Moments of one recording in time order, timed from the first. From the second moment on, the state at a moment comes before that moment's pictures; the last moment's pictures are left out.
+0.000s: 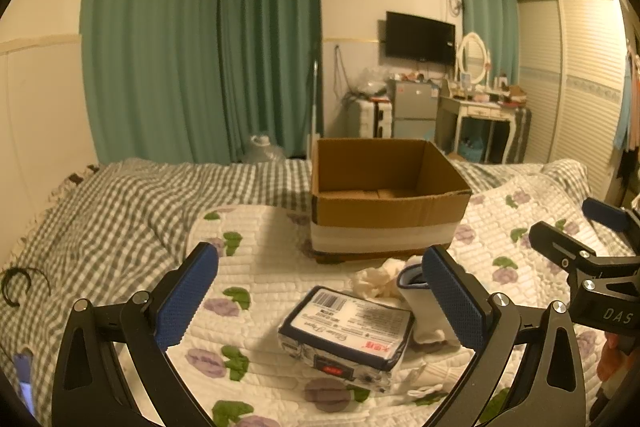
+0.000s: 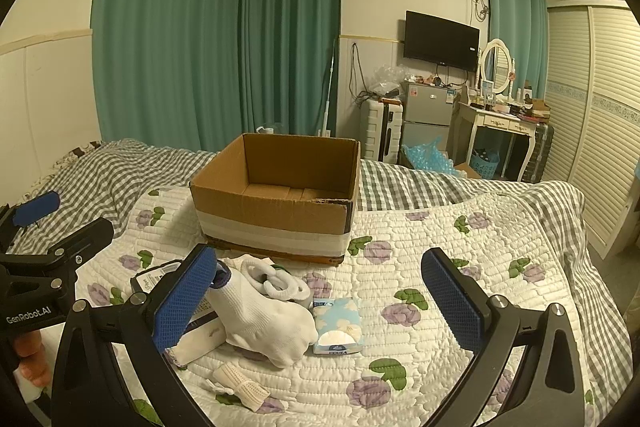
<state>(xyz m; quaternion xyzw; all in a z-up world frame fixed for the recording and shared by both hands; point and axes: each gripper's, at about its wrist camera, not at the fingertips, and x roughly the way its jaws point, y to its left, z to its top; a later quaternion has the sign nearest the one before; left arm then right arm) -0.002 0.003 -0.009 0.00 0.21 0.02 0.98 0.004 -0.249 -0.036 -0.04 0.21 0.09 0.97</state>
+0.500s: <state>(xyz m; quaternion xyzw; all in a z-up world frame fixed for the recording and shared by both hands) -0.001 0.004 -0.008 0.00 0.21 0.02 0.98 0.004 -0.248 -0.037 -0.04 0.21 0.10 0.97</state>
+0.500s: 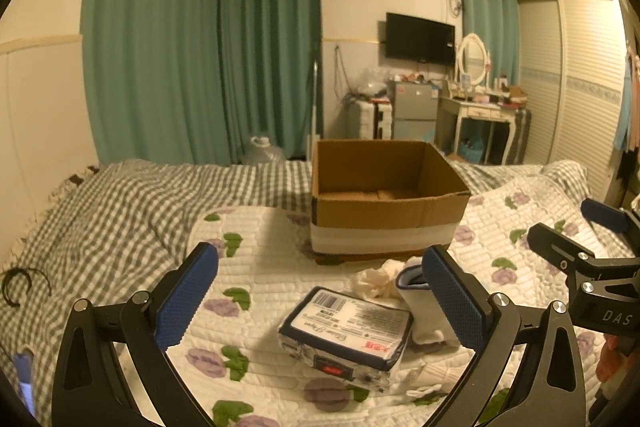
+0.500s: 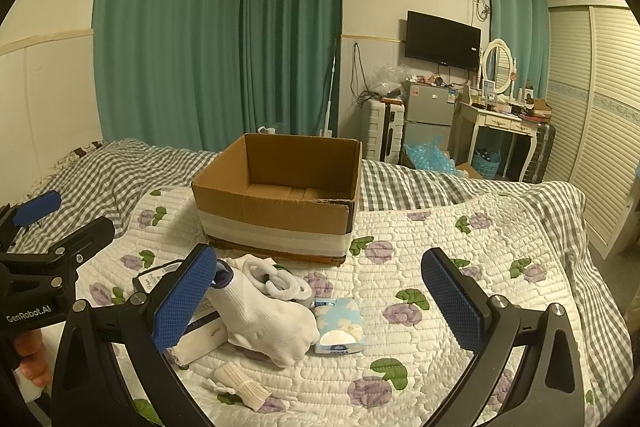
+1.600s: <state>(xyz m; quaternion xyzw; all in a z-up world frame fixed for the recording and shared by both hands) 0.018 0.024 -0.072 -0.01 0.33 0.02 0.95 0.050 -0.203 -0.121 -0.10 0.36 0.16 0.91</state>
